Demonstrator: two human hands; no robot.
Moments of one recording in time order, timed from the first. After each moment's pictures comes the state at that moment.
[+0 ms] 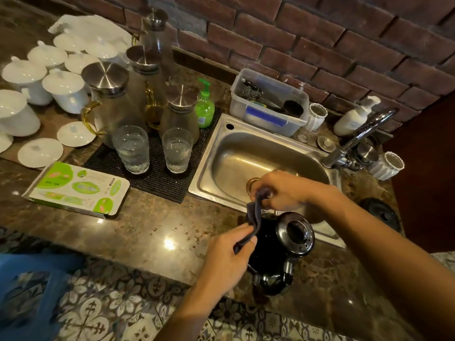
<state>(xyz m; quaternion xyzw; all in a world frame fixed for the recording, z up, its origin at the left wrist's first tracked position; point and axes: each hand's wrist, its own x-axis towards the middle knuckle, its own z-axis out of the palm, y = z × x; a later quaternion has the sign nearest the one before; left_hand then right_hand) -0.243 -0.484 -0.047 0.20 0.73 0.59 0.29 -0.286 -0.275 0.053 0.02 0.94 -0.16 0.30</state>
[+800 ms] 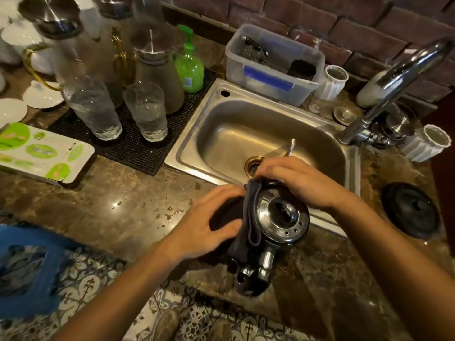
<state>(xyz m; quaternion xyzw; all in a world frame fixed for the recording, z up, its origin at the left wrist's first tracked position) -0.262 -0.441 -0.111 0.41 0.71 0.54 0.18 -0.226 -0.216 -0.017 0.03 0.87 -0.47 0.13</state>
